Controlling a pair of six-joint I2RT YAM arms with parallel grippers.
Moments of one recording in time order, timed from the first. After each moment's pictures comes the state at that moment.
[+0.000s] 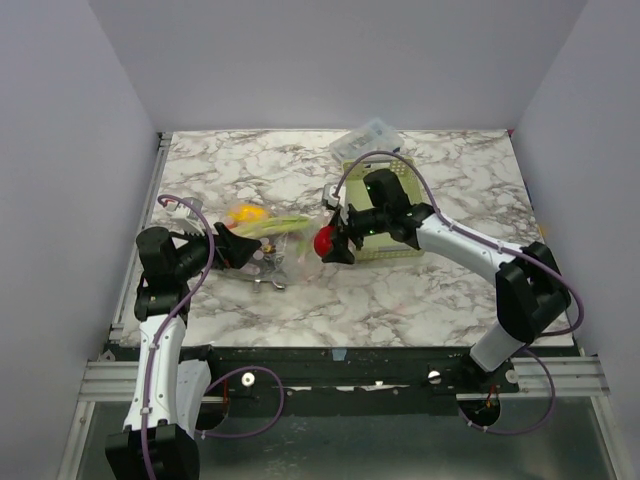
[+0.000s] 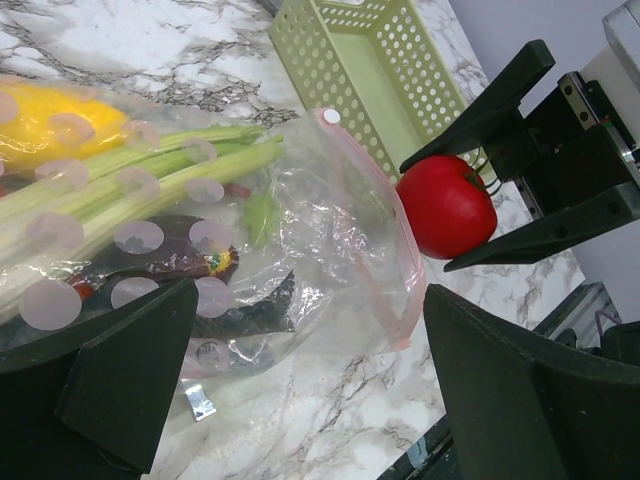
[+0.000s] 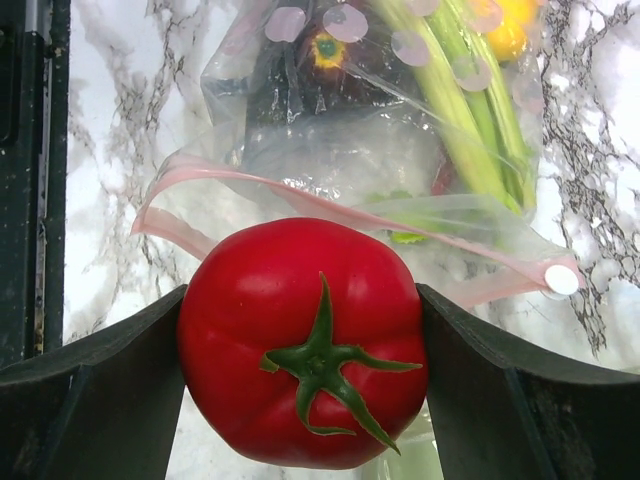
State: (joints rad) left arm 0.16 0.71 0.53 -0.11 0.80 -0.40; right arm 0.65 1.64 1.15 -0.18 -0.71 -0.44
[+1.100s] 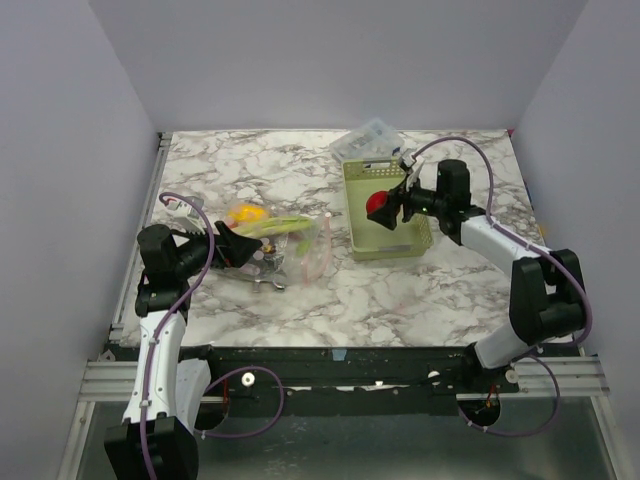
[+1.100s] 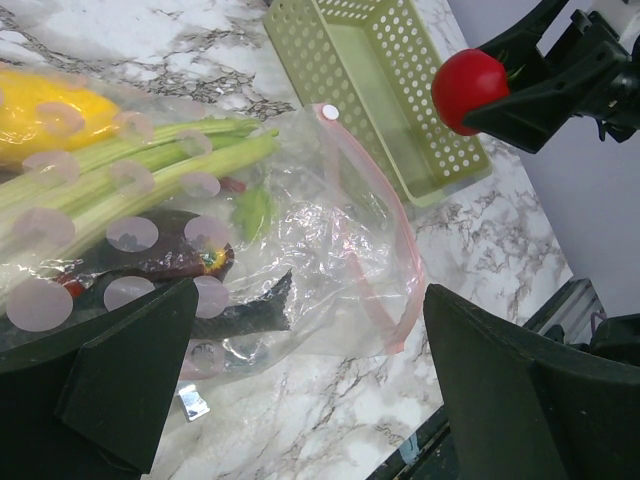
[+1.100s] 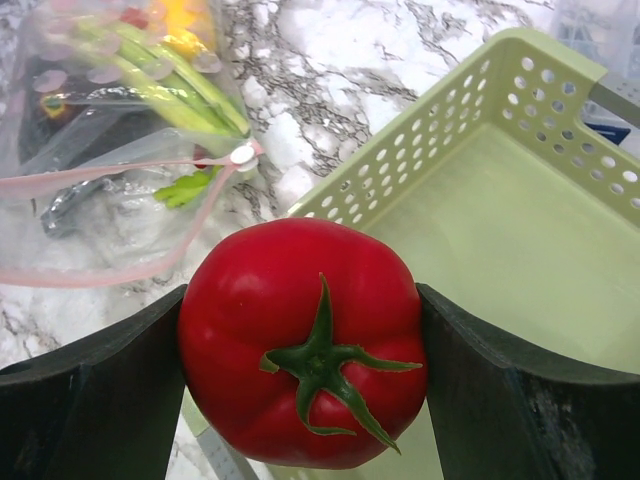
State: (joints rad) left arm 0.16 0.75 0.53 -0.10 0.82 -0.41; right arm 0.23 1.56 0.95 0.16 -0.77 -0.15
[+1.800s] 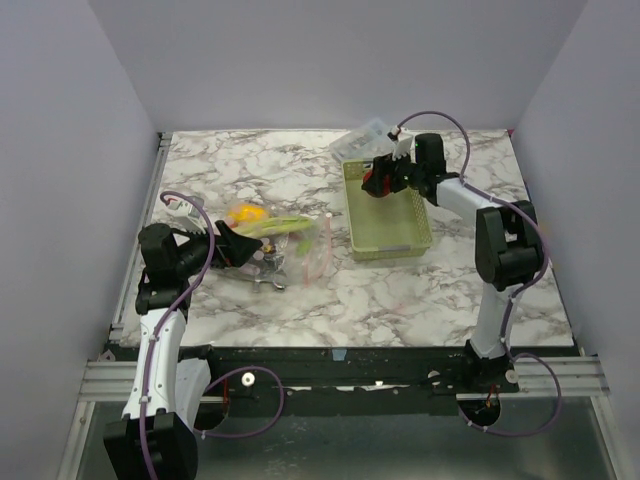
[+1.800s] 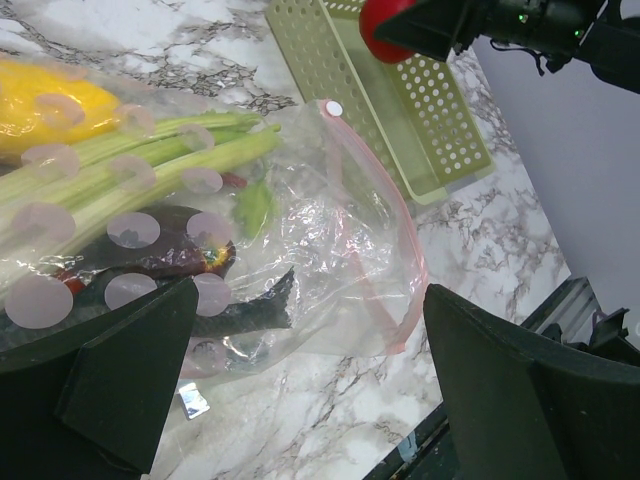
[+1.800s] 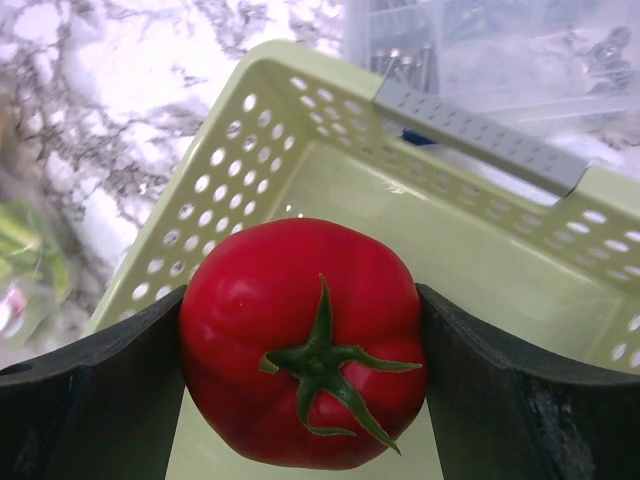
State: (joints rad) left arm 0.16 0.77 0.53 -0.10 0.82 -0.41; right arm 0.23 1.97 1.35 0.05 -0.50 -0.02
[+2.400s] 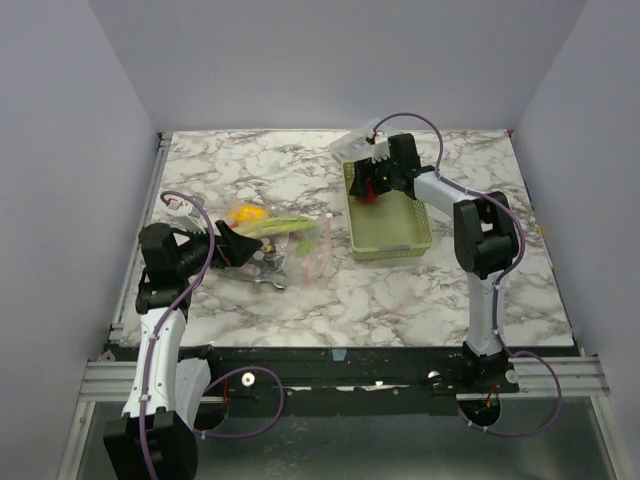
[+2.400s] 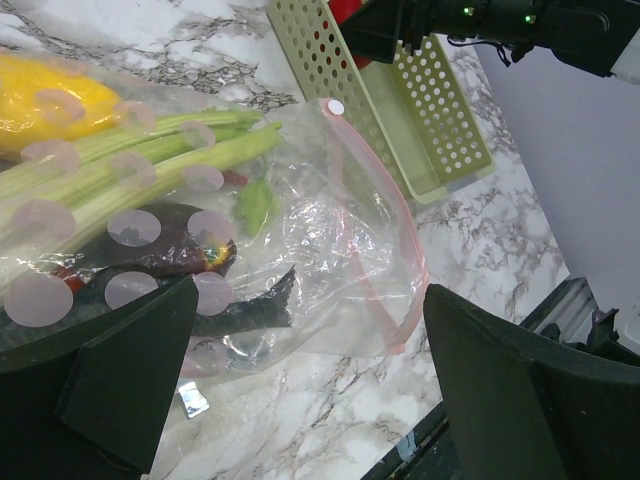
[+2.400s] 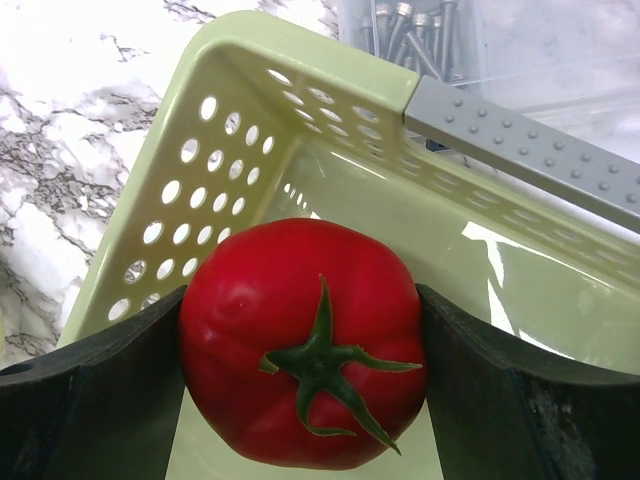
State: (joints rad) left arm 0.16 0.77 0.53 -0.10 0.82 -0.42; right arm 0.31 2.16 1.59 -0.12 -0.34 -0.02
